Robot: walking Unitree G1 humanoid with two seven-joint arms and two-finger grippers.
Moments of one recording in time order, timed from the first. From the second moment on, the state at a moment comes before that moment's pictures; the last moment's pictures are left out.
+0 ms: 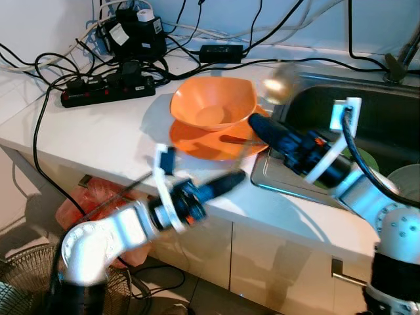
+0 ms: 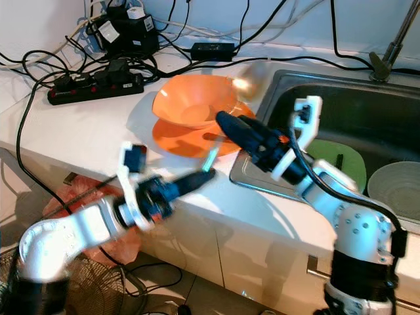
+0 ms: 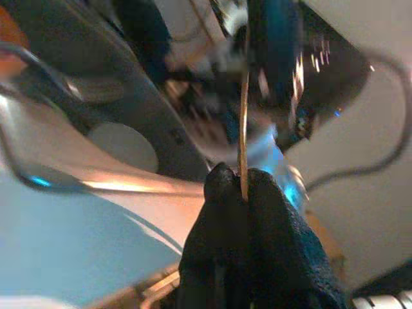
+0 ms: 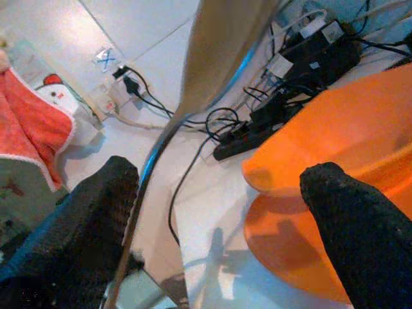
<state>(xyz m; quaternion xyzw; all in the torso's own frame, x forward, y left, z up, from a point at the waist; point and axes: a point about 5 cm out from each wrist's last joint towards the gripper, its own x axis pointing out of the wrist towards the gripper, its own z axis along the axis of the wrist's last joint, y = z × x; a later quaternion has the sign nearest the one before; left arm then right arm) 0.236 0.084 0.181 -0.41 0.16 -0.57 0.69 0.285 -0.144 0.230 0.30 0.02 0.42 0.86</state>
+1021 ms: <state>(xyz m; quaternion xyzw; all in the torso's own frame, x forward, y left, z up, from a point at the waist) 0.252 0.085 0.161 -0.41 0.16 -0.57 0.69 0.287 -0.138 0.237 0.31 0.02 0.42 0.85</state>
